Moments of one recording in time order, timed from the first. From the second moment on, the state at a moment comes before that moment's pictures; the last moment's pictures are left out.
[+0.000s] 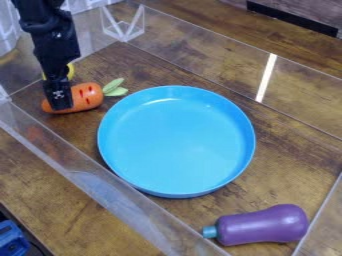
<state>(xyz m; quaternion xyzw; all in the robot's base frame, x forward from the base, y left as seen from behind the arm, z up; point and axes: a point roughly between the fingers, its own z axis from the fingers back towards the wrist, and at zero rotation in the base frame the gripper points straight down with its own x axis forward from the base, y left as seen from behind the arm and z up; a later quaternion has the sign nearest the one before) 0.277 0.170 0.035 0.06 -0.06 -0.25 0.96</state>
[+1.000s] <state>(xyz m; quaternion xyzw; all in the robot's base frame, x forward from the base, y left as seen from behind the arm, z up) 0.289 0.175 0.026 0.06 -0.08 -0.23 0.97</state>
